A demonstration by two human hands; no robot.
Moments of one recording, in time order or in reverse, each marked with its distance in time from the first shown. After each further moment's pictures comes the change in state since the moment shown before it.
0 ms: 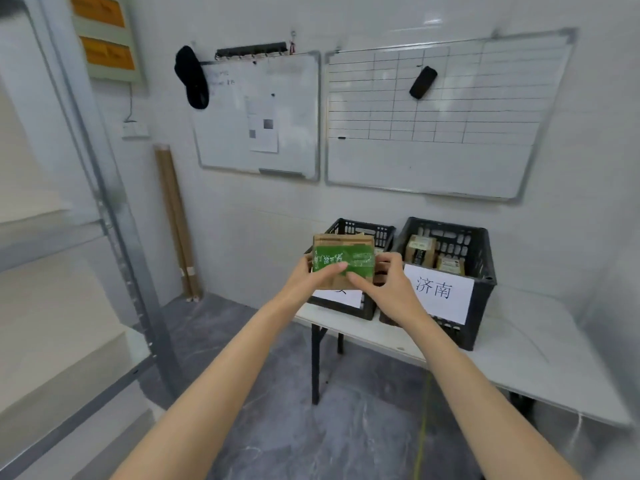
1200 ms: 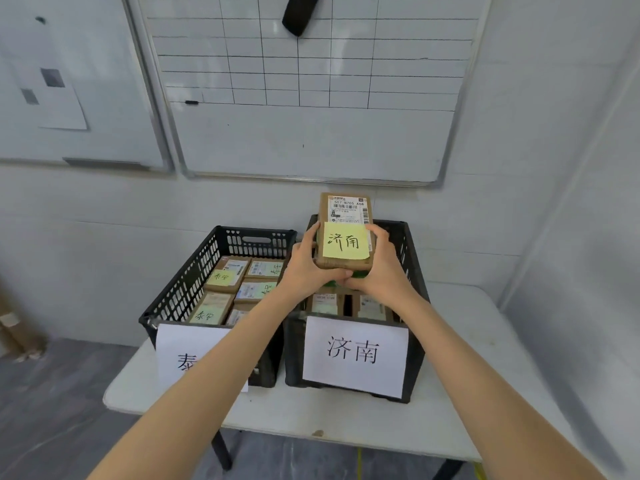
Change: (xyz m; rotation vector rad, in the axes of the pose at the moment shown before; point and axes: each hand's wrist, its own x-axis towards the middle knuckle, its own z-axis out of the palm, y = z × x) left_hand 0.427 -0.036 0.241 0.207 -0.234 0.200; right_hand 0.322 0.214 -0.196 -0.307 0.191 0.022
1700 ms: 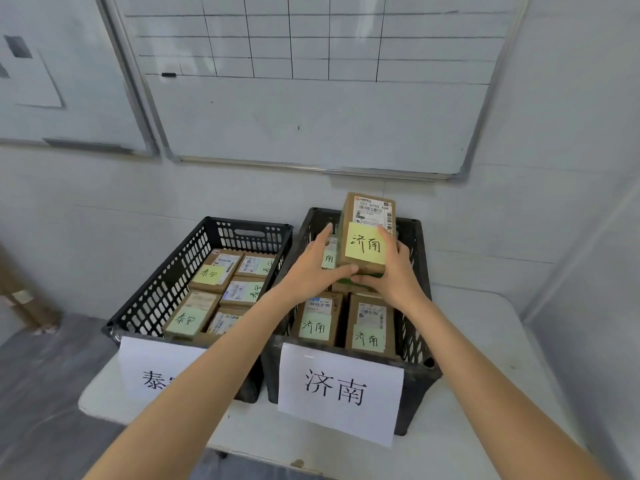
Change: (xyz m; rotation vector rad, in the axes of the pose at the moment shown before) left_hand 0.097 -0.023 0.049 0.140 -0.128 -0.047; right_hand 0.093 0.116 -0.011 0.020 -0.083 0.070
